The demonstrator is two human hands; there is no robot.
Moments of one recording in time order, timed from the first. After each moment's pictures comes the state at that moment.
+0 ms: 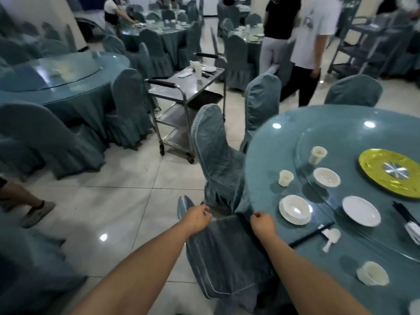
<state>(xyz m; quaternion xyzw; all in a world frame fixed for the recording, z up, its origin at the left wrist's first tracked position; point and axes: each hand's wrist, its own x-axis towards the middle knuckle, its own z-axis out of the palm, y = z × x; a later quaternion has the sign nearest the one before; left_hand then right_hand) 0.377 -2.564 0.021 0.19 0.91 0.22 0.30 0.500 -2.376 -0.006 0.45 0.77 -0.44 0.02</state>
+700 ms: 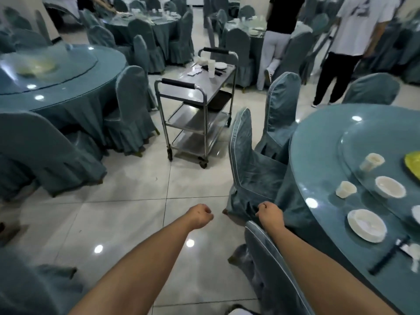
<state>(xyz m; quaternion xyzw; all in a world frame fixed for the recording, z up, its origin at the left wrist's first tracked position) 0.097 -2.770 0.006 0.17 0.88 0.22 0.38 0.233 -2.565 -0.010 0.45 0.82 -0.35 0.01</state>
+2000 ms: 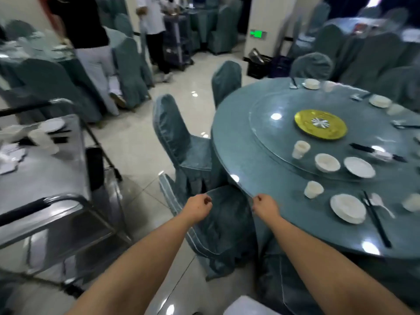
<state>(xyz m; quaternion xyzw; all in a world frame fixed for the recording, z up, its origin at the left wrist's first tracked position) -0.291 -2.319 0.029 0.60 0.72 0.11 0.34 -0.058 -2.289 0.015 0.73 0.57 -0.34 -0.15</state>
